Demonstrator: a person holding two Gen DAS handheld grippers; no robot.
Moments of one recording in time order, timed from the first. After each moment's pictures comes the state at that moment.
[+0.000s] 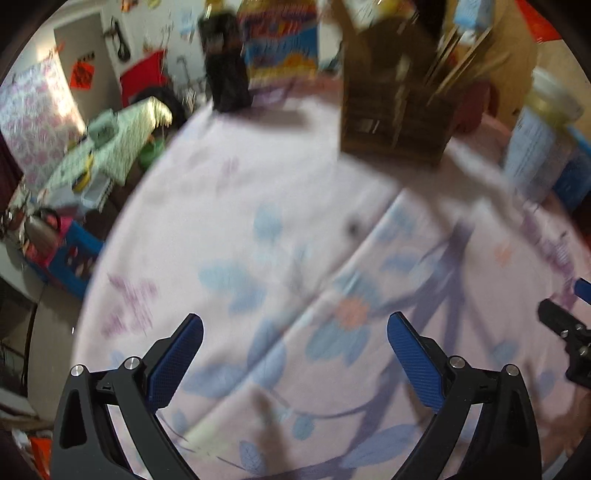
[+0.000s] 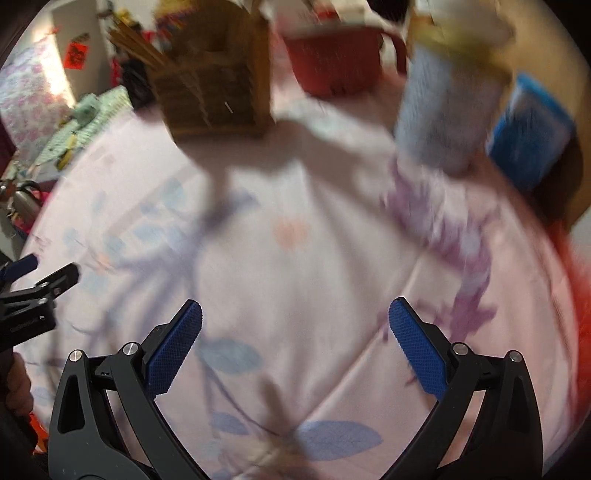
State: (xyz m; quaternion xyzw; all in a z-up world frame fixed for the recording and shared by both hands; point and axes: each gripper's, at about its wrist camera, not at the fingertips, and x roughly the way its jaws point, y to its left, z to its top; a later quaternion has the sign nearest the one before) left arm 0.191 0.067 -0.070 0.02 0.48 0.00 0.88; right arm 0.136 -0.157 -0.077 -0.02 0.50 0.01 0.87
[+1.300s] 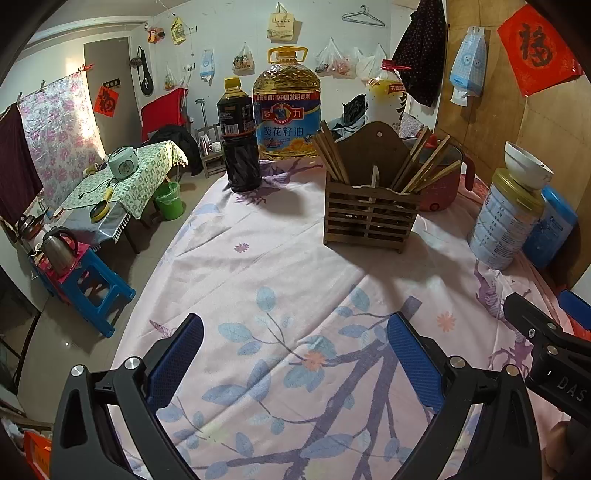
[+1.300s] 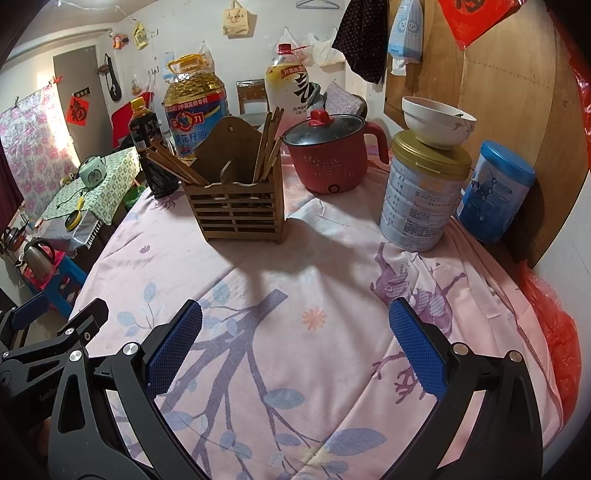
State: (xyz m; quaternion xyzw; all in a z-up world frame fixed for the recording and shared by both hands) left arm 0.159 0.047 0.018 0.00 0.40 0.02 0.92; right arm 0.123 -0.145 0.008 0.02 0.42 -0.03 0.91
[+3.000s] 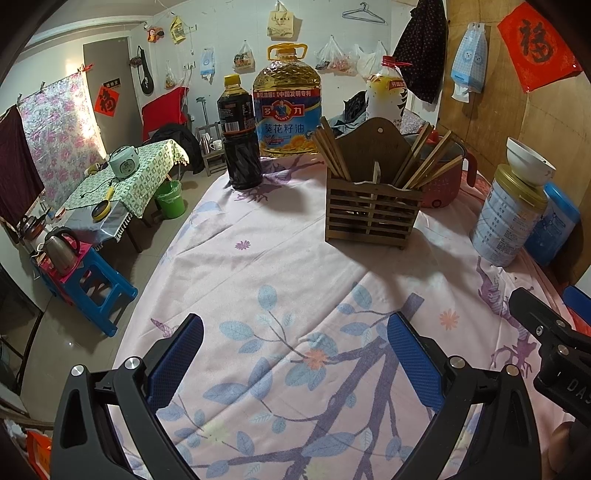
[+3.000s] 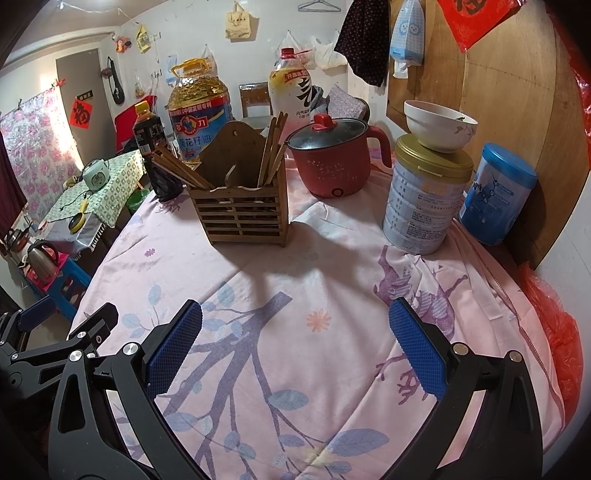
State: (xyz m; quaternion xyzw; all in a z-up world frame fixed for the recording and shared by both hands) left arm 0.161 0.046 0.018 0.00 0.40 0.02 0.92; right arm 0.123 -0.141 0.012 0.03 0.42 -0.03 0.91
